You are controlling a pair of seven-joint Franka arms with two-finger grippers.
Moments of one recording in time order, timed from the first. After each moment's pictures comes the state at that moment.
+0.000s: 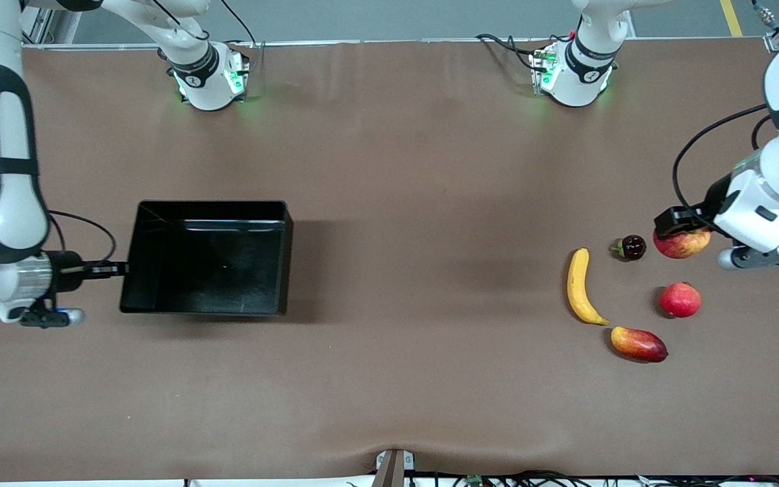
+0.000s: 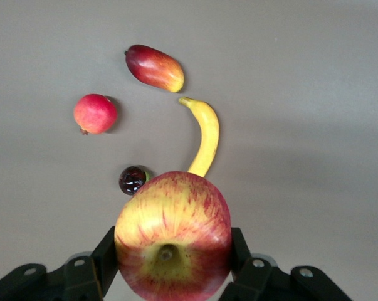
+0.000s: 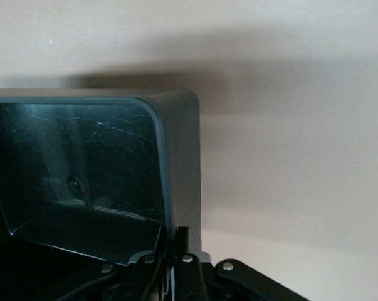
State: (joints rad) left arm 0.12 0.21 -0.28 -1.47 0.08 1.61 -0.27; right arm -0.03 0.53 -0.08 -1.47 0.30 1.63 -0.14
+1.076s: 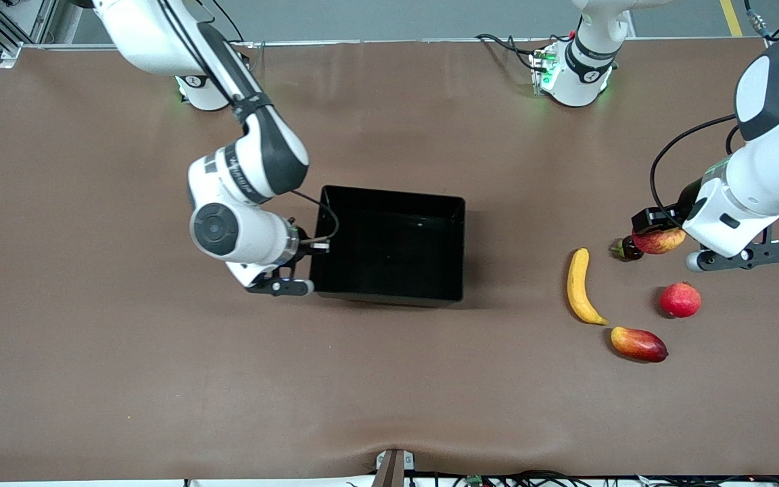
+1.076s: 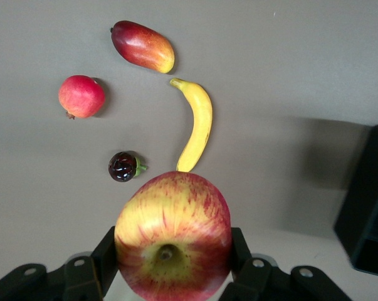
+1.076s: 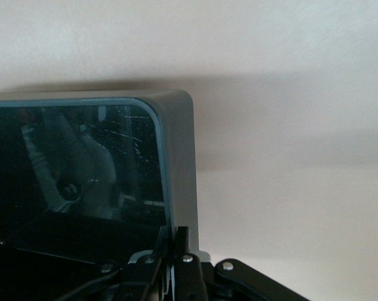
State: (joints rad) left arm 0.10 0.23 -0.30 -1.48 0.08 1.58 -0.30; right arm 0.56 0.56 -0.08 -1.51 0.35 1.93 0.43
